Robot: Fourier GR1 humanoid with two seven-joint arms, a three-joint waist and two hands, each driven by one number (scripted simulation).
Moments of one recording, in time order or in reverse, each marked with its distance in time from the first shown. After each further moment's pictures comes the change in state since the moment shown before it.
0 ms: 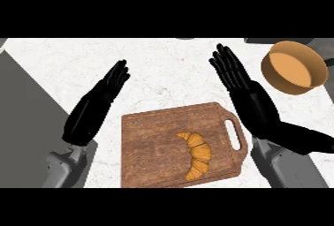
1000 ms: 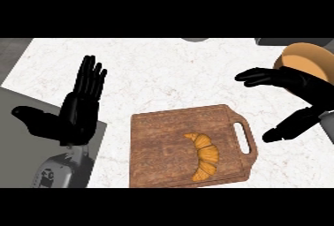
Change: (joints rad) left arm 0.076 -0.238 0.205 -0.047 -0.095 0.169 0.052; right arm -0.149 -0.437 -0.017 0.295 0.240 0.541 -0.538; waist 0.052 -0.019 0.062
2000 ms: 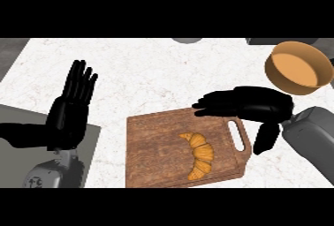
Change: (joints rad) left arm 0.049 -0.020 0.086 -0.037 -0.022 -0.093 0.041; right arm -0.110 0.001 0.310 -0.079 0.403 0.000 0.133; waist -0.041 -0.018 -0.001
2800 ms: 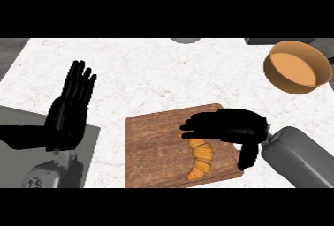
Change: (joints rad) left arm 0.005 0.000 0.005 -0.002 -0.004 -0.006 0.002; right arm 0.109 0.111 0.068 -0.004 0.151 -0.061 -0.012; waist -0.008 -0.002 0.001
